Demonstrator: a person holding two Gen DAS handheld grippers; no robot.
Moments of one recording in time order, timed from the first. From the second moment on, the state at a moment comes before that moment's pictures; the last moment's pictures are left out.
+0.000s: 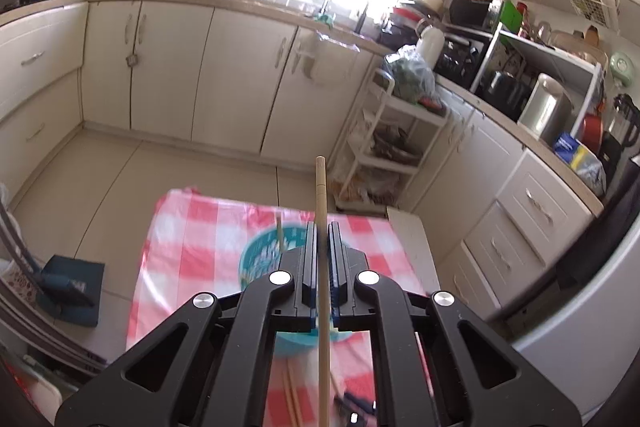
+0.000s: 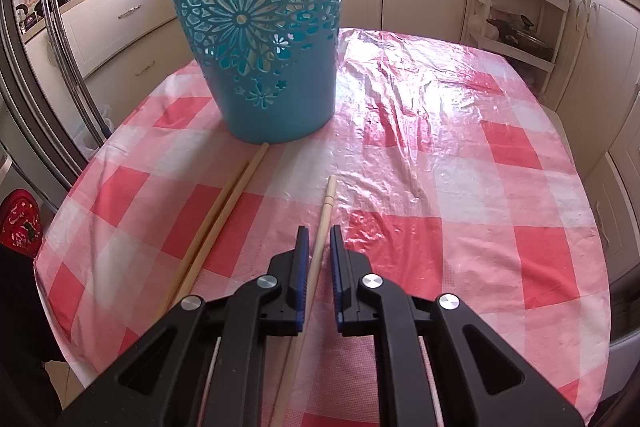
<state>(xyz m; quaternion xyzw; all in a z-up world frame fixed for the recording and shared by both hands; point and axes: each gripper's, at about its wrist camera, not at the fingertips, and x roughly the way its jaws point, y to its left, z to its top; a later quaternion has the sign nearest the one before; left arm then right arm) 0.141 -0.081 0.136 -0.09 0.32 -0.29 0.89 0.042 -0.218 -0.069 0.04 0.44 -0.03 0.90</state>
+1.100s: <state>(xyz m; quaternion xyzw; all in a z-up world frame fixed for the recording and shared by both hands) 0.128 -0.048 0.093 -0.04 0.27 -0.17 0.95 0.044 -0.227 -0.070 0.07 0.44 -0.01 0.90</state>
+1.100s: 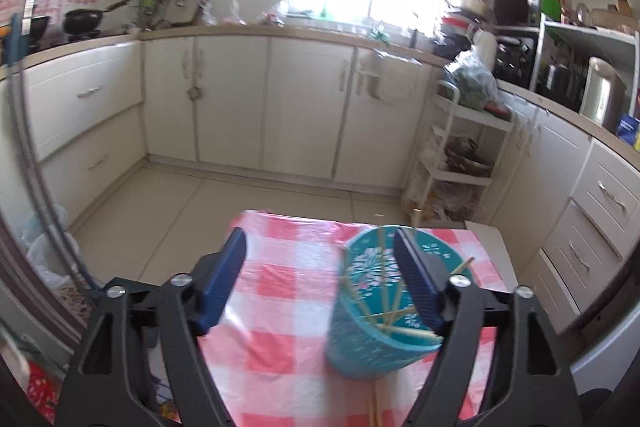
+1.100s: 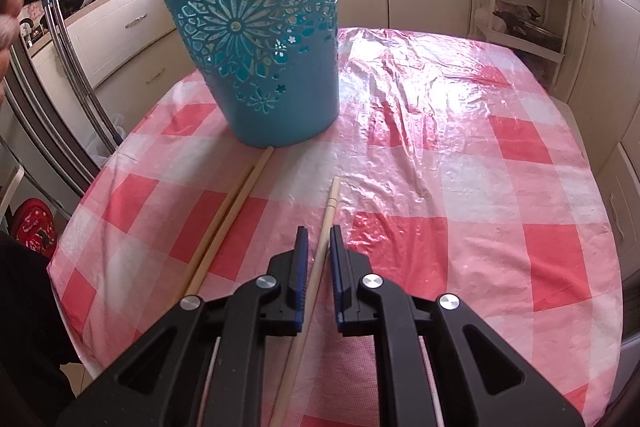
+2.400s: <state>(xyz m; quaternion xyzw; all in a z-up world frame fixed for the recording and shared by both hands) 0.154 0.007 0.018 -0.03 0.40 -0.06 0.92 0.030 -0.229 -0.056 0.09 0.42 -0.01 0.90</state>
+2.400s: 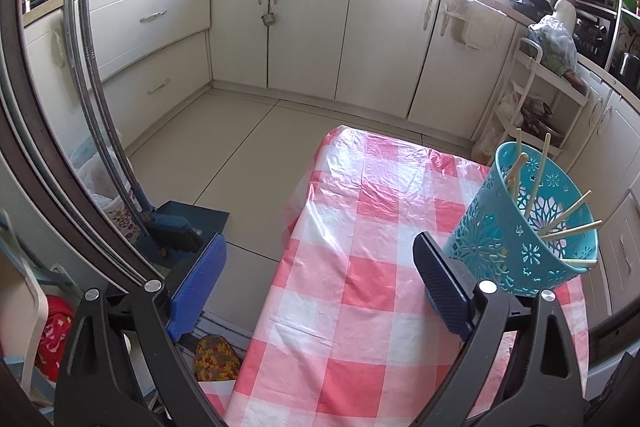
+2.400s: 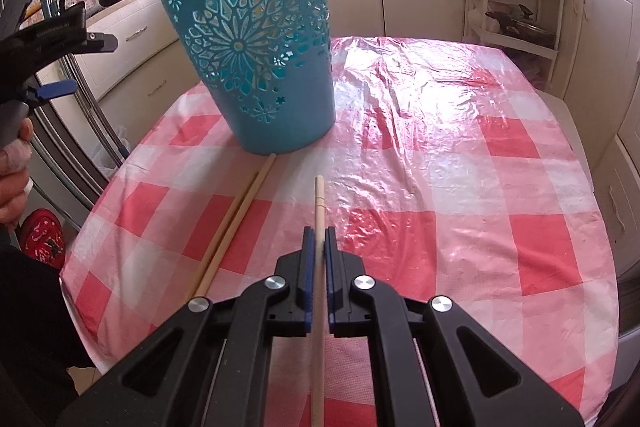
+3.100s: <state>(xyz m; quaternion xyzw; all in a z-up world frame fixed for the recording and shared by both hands) 0.160 0.003 0.007 -0.04 0.42 -0.06 0.91 0.012 -0.243 -0.003 0.21 0.36 0.06 0.91</state>
